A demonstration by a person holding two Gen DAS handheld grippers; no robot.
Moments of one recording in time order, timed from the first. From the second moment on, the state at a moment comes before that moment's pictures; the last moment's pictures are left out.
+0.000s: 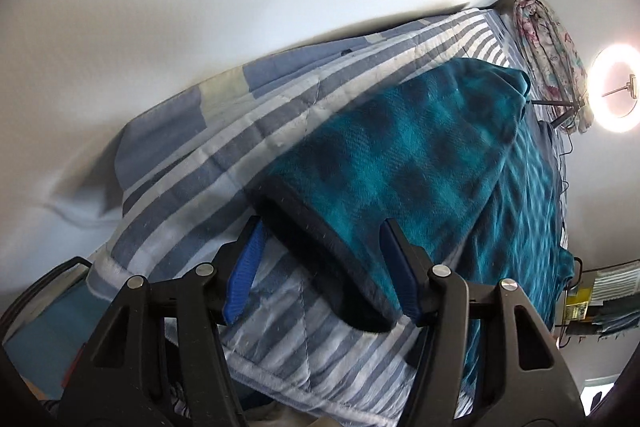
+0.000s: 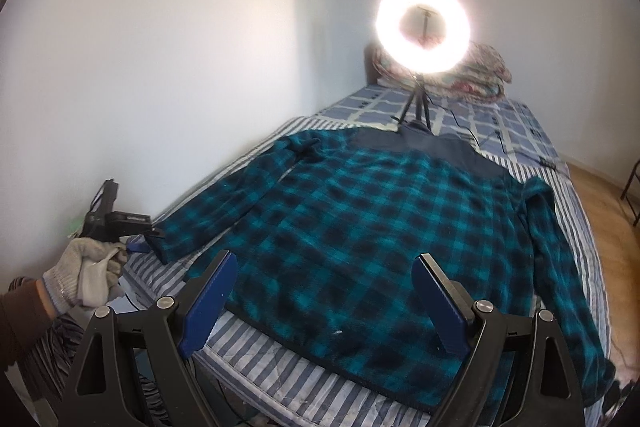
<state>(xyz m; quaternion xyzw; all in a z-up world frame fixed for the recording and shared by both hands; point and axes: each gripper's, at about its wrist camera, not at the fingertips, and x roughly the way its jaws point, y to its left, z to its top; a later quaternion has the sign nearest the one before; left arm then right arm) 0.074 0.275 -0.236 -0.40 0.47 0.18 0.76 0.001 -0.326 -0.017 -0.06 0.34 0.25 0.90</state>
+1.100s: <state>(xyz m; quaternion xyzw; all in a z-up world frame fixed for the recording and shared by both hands) 0.107 0.090 -0.121 -0.15 0.41 -0.06 0.90 0.166 -0.258 -0.043 -0.06 0.47 0.28 0.83</state>
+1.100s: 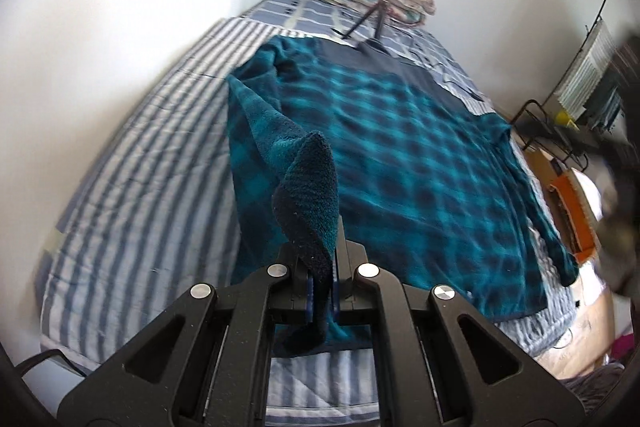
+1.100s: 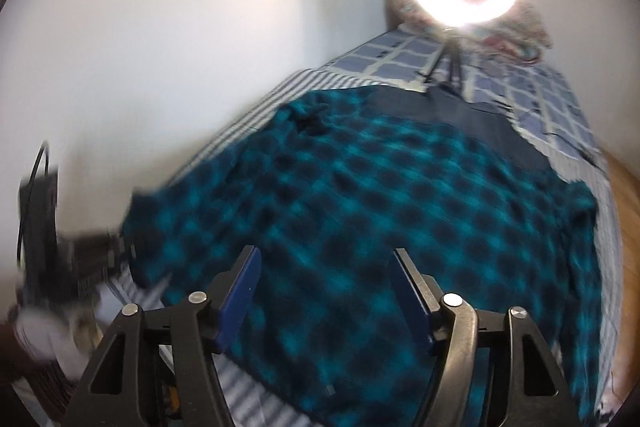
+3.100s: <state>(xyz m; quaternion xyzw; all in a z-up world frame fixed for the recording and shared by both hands) 0.098 0.076 -0.114 -0.11 0.40 -0.12 0.90 0.398 -0.131 -0.123 0.15 0.57 0.27 0.76</state>
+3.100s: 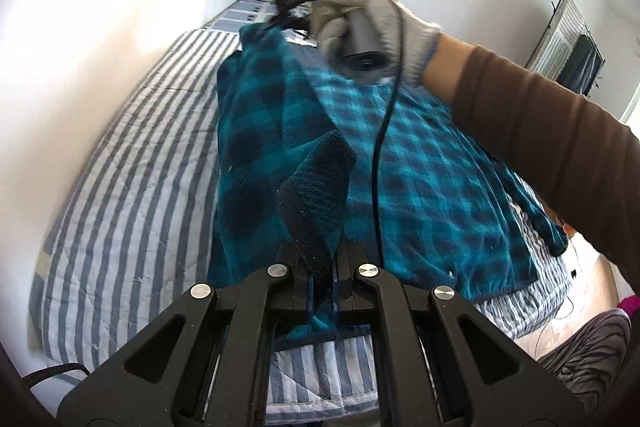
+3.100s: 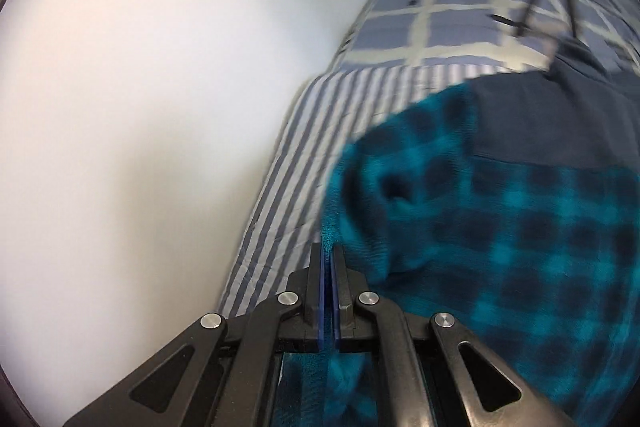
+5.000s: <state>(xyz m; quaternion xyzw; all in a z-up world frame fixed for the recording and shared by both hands) 0.106 0.079 -0.215 -0.26 0.55 -0.16 0.78 0.189 -0.146 -0.098 -0.04 0.55 0.31 0.77</state>
